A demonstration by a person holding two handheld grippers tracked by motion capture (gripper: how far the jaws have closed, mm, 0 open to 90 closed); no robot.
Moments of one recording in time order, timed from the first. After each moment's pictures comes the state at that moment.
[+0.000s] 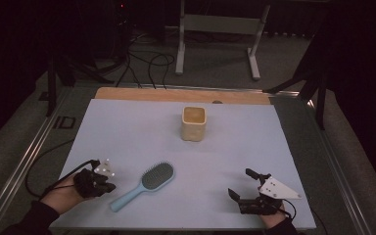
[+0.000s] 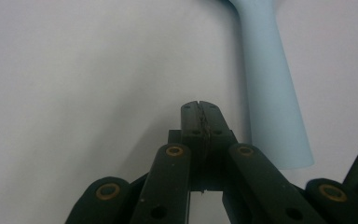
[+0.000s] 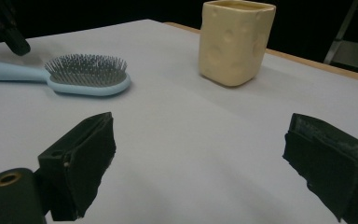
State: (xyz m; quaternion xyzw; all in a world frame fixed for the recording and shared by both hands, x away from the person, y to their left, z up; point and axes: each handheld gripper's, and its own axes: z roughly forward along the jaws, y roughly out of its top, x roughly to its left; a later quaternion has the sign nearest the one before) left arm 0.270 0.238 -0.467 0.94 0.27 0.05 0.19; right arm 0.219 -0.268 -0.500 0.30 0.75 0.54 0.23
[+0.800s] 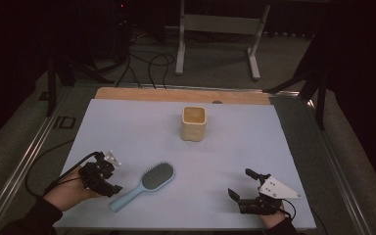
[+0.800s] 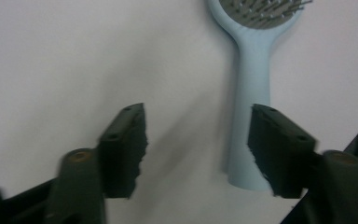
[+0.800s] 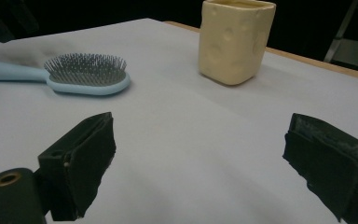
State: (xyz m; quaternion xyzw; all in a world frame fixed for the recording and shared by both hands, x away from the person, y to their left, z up) left arm 0.275 0.207 -0.442 0.93 0.34 0.04 0.14; right arm 0.219 -0.268 -0.501 0.31 0.75 0.54 0.23
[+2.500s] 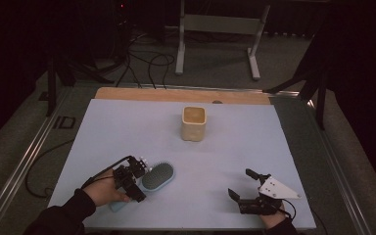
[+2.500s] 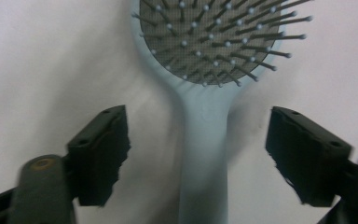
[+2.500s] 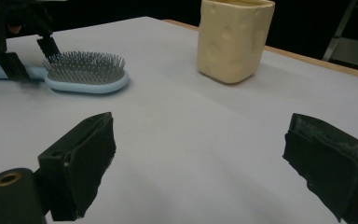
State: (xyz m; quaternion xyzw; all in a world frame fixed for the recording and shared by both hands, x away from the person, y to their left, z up) left arm 0.292 0.137 -0.483 0.94 0.33 0.00 0.07; right arm 0.219 -0.268 -0.501 0.31 0.75 0.54 0.23
